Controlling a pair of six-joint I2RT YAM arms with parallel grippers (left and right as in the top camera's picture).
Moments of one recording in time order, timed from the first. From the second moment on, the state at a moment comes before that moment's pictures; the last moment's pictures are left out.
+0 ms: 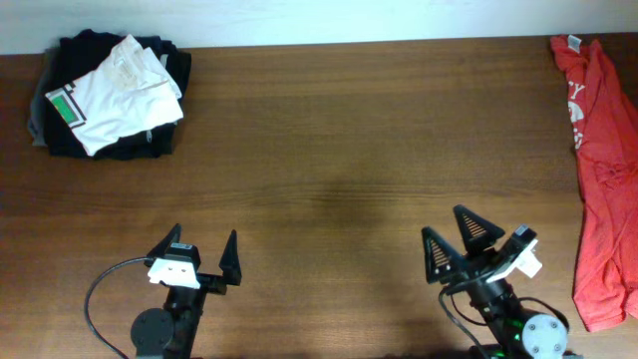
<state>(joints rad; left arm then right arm) -0.01 0.01 0.02 -0.07 0.17 -0.08 0.03 0.07 0.09 0.21 -0.42 0.62</state>
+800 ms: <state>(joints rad) -0.02 0.01 0.02 -0.06 0.17 -0.08 -0.36 1.70 1.75 -0.79 0.33 0.19</state>
